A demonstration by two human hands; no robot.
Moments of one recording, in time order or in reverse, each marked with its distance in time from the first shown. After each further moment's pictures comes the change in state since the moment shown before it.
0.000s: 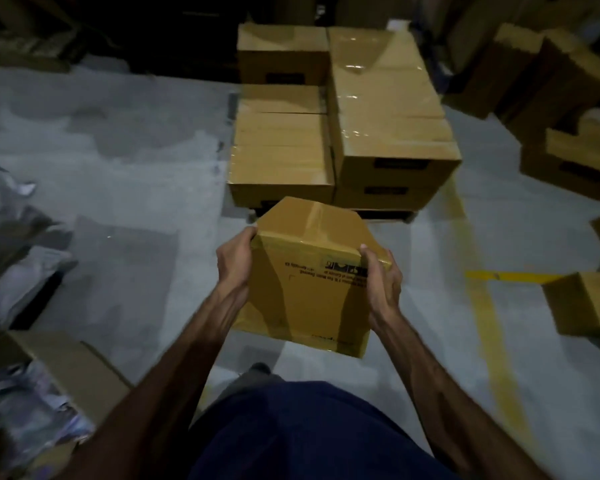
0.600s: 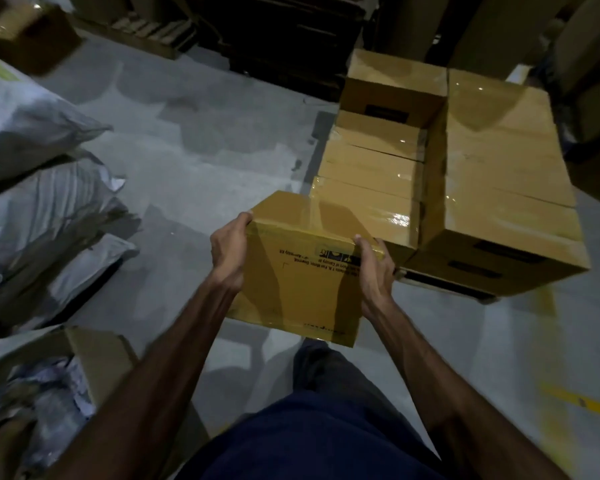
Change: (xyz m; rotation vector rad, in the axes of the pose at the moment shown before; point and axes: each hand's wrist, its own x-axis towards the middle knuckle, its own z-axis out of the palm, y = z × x) left_hand 0.236 0.129 -0.139 -0.119 0.272 0.017; right_hand 0.098 -0.124 0.315 -0.121 -0.222 -0.073
